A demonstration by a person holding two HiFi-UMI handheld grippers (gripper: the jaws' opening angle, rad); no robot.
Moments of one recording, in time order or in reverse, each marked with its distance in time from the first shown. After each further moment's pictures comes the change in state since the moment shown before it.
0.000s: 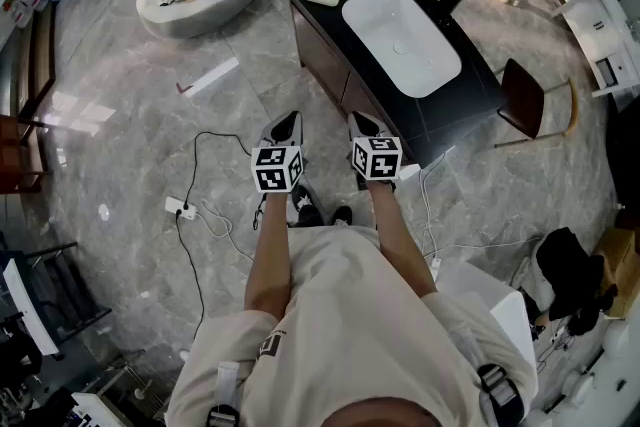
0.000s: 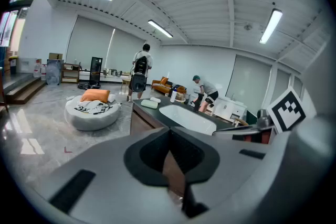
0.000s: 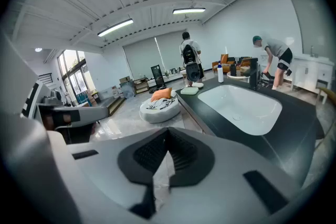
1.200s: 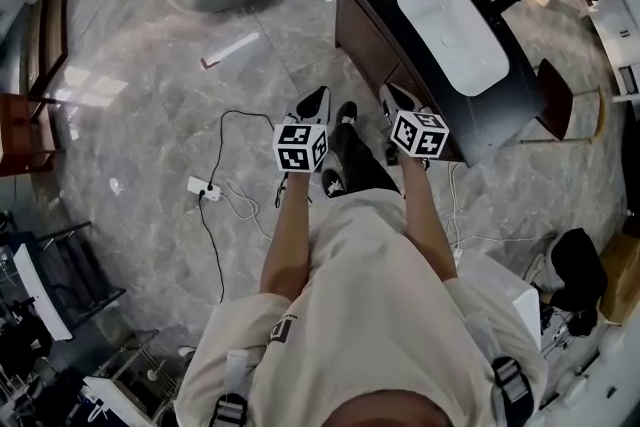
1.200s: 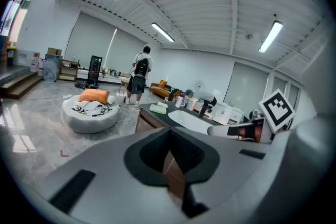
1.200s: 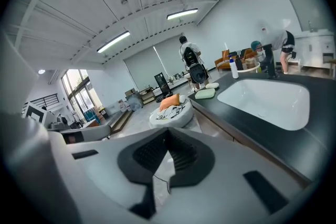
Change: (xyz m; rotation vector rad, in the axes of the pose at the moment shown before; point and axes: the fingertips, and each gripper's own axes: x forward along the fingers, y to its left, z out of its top) left arm -0.004 0.083 0.026 -0.040 -0.040 -0.051; right arm 0.061 0.054 0.045 0.142 -0.077 0.106
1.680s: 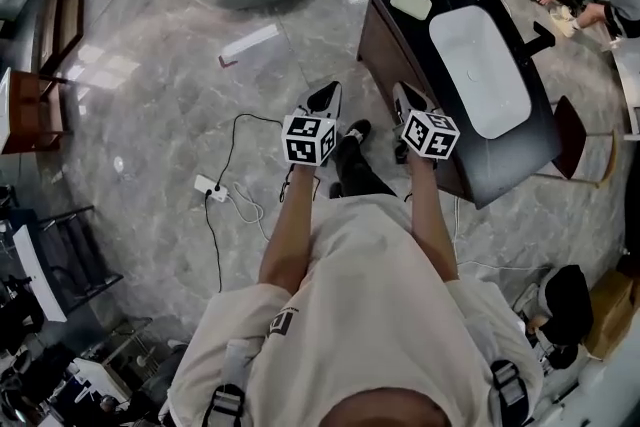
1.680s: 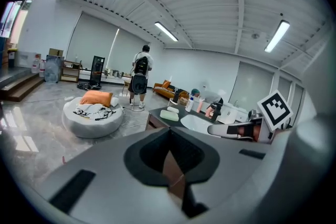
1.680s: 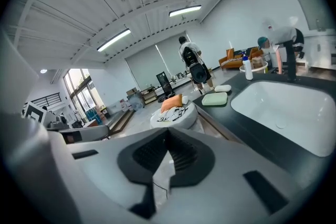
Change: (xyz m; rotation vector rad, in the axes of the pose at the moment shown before) left arm 0.058 0.068 0.044 -0.003 0.005 0.024; right arm 0.092 -0.006 0.051 -0.013 0.008 0.022
